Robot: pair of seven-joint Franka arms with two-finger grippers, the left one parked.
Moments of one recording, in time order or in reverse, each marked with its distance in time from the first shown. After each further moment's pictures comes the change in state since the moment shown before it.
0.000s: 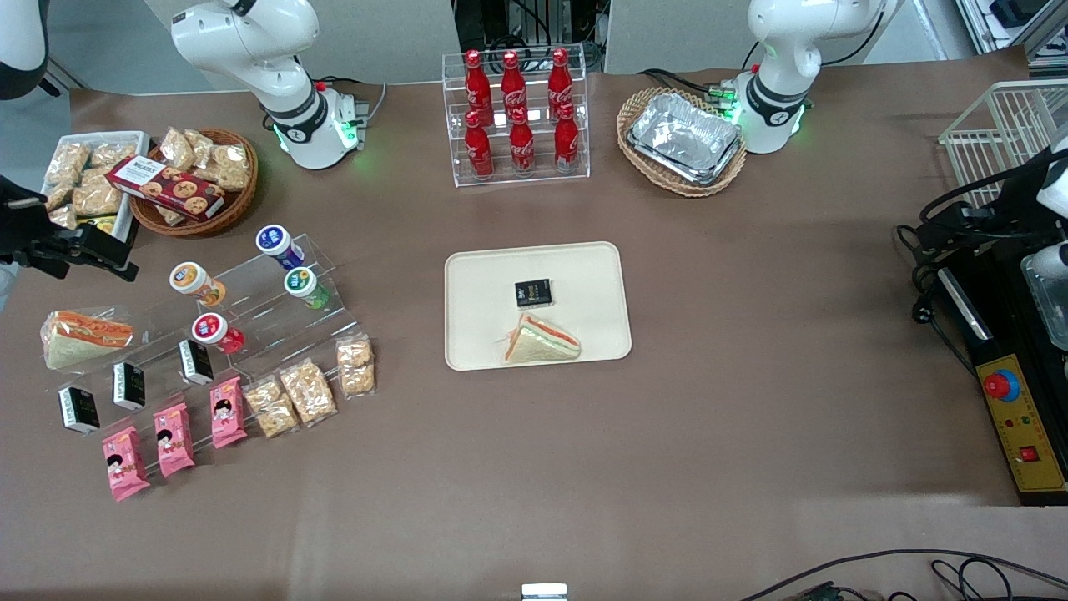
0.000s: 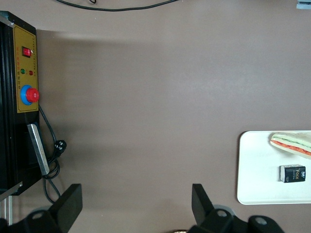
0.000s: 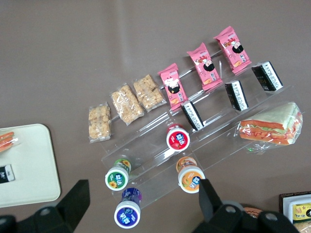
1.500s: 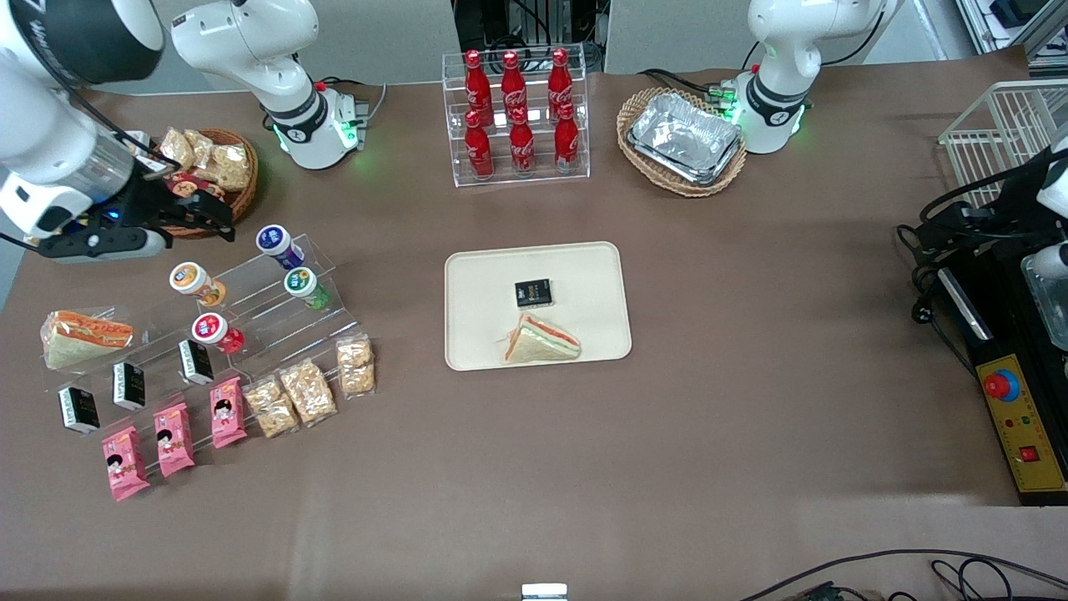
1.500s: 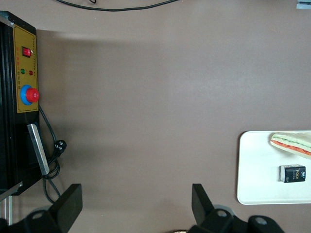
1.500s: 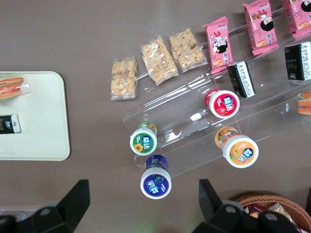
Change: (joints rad) arm 0.079 -0.185 0.075 -0.347 0.001 0.083 0.028
